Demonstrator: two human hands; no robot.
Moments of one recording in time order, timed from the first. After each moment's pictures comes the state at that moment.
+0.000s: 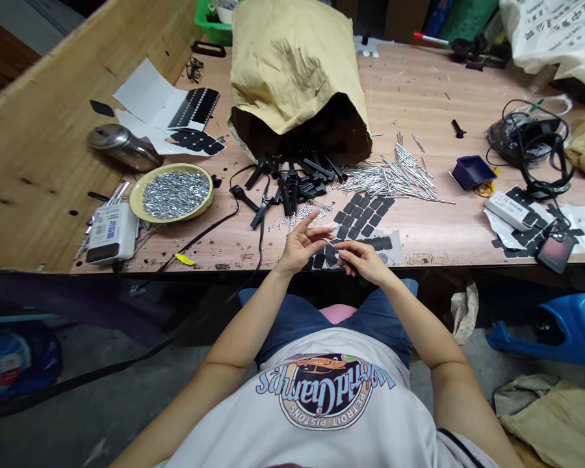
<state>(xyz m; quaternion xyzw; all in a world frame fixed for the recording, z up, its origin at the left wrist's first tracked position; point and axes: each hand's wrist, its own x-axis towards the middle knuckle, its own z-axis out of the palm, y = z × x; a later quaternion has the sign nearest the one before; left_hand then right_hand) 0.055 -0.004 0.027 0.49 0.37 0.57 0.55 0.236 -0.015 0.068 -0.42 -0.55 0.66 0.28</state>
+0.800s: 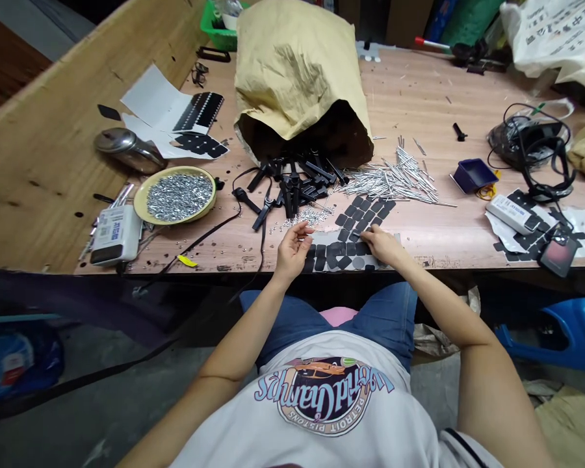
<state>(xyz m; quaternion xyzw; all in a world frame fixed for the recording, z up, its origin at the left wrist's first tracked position) 0.045 -0.015 0.015 0.49 0.52 0.57 0.39 0.278 0.053 0.060 -0.54 -0.83 0.14 -0.03</state>
